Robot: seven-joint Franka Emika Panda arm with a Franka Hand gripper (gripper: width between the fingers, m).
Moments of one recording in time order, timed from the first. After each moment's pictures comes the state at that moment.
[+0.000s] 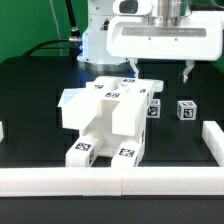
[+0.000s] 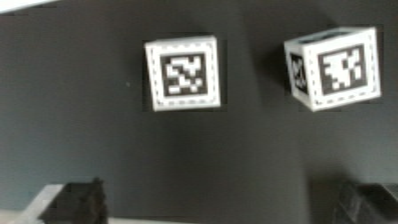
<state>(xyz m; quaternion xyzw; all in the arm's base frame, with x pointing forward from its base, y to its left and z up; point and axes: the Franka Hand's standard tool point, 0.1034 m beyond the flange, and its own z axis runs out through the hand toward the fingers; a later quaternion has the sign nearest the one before) 0.459 0.078 0.078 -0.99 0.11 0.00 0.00</state>
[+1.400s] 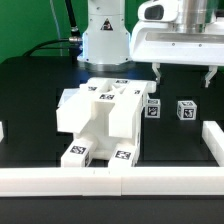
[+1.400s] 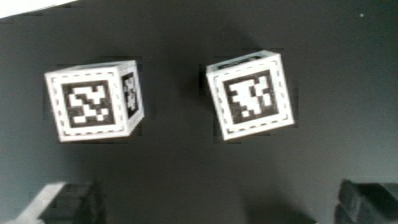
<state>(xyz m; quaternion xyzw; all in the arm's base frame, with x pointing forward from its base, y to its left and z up) 0.457 0.121 0.069 -0.99 0.12 0.02 0.00</state>
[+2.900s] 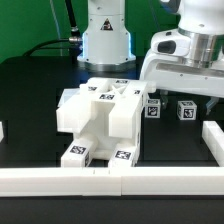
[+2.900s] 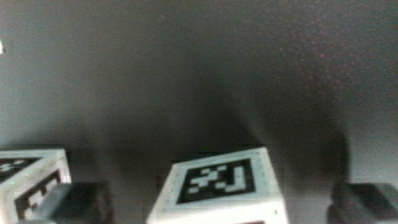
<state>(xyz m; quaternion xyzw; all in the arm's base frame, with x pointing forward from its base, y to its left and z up) 0.439 0.139 0.008 -0.99 0.11 0.04 -0.04</state>
